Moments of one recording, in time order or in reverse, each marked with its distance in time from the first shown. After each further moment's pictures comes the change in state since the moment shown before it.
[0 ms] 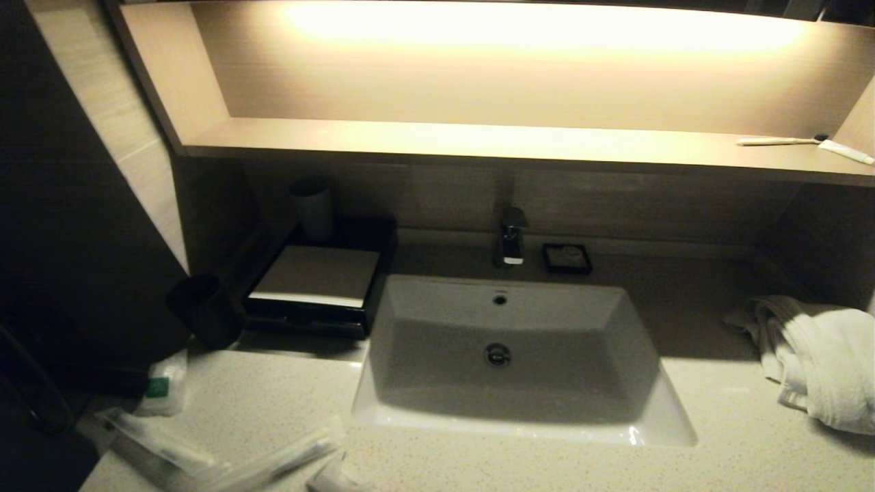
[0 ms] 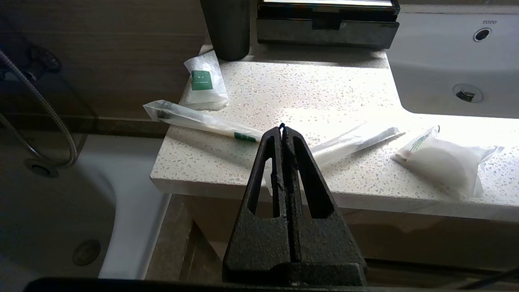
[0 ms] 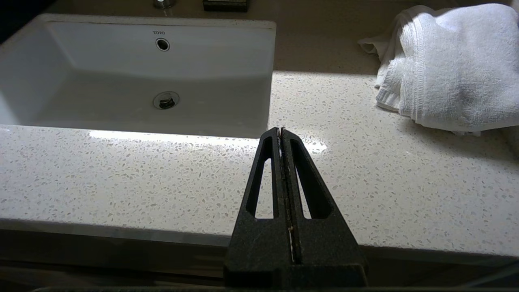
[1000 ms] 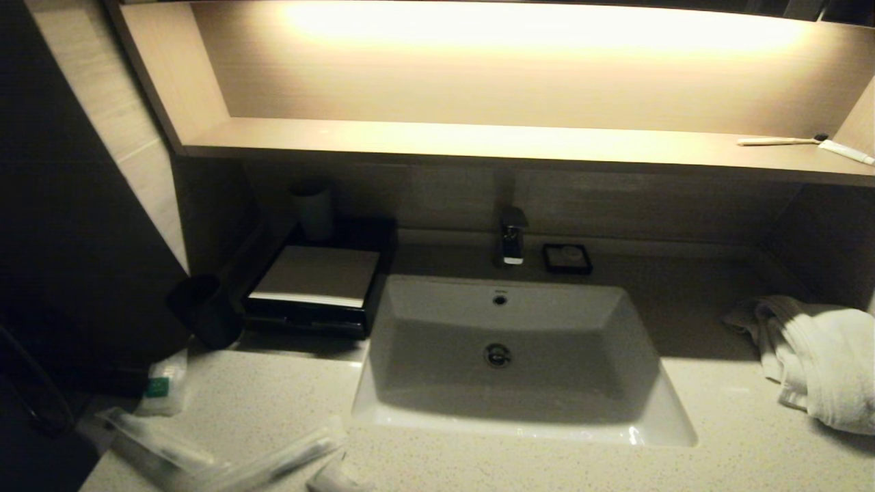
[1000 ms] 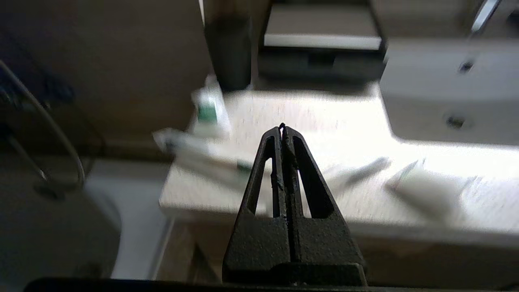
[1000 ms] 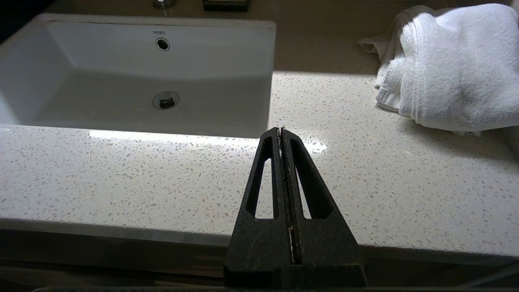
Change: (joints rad) left arm 0.000 0.000 -0.111 0.015 -0.002 0.001; right arm 0.000 0.000 0.000 0.000 0.000 0.000
